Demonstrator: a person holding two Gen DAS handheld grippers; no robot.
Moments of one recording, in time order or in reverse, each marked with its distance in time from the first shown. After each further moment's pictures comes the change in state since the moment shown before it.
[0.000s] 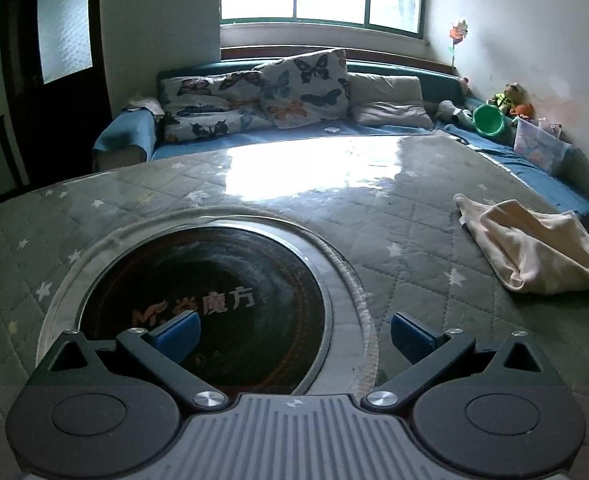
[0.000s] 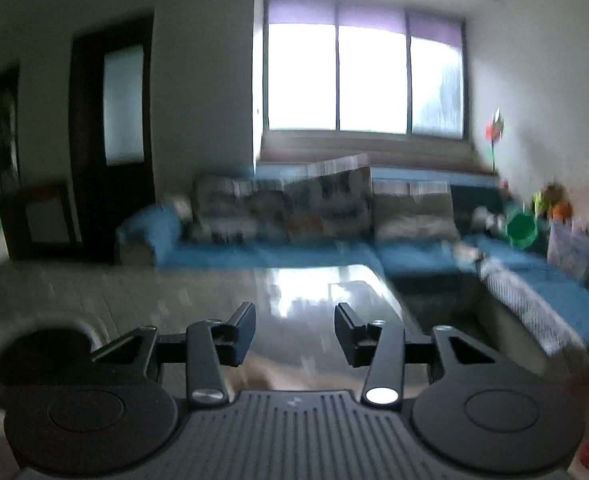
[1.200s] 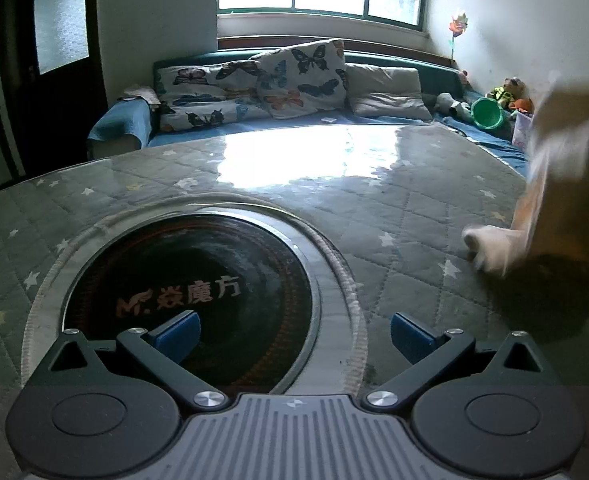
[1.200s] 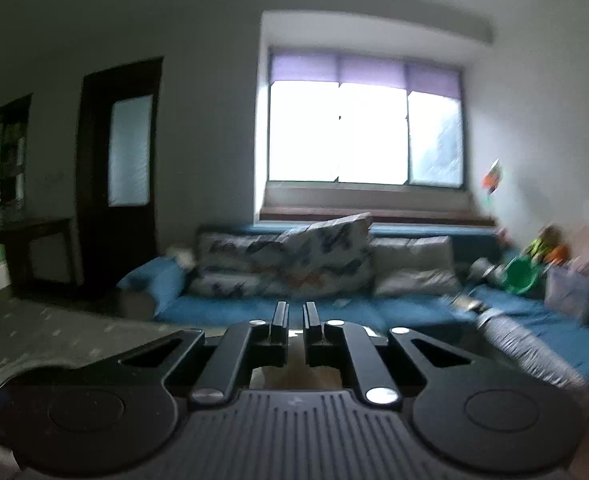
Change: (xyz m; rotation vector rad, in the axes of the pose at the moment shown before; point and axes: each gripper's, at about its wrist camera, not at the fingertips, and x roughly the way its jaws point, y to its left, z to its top) left arm 0.009 -0.005 -0.001 -0.009 0.027 -0.020; right arm -0.052 0.017 0.012 -0.013 -0.204 0.025
